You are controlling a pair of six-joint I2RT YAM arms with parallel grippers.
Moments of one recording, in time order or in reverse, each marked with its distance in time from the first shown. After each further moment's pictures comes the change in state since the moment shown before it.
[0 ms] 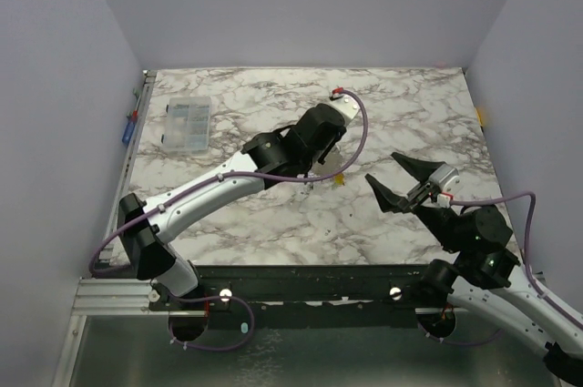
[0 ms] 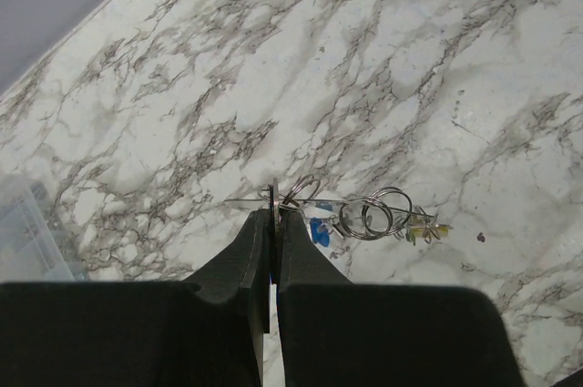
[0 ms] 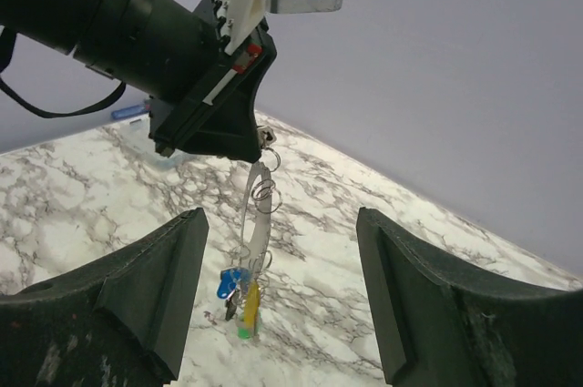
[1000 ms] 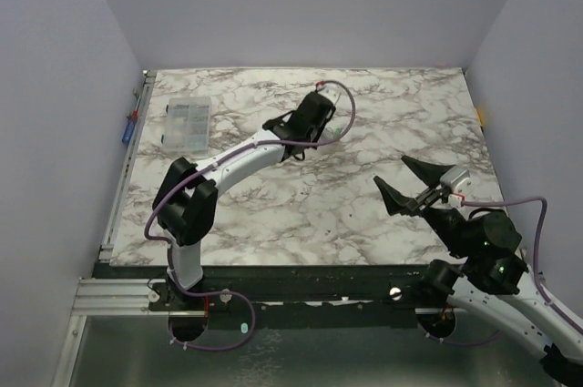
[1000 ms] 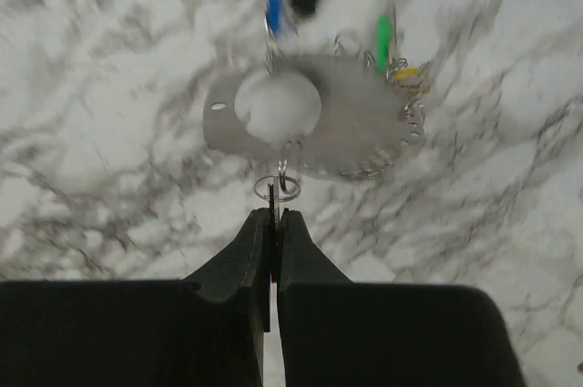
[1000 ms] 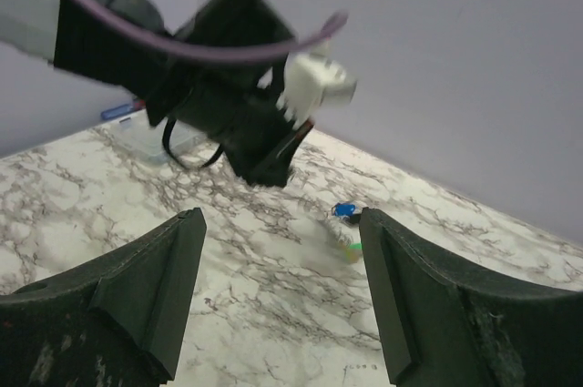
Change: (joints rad) left arm 0.258 0.349 0.156 0.149 0.098 -0.044; right arm 0.000 -0.068 0.013 -0.105 0.058 0.040
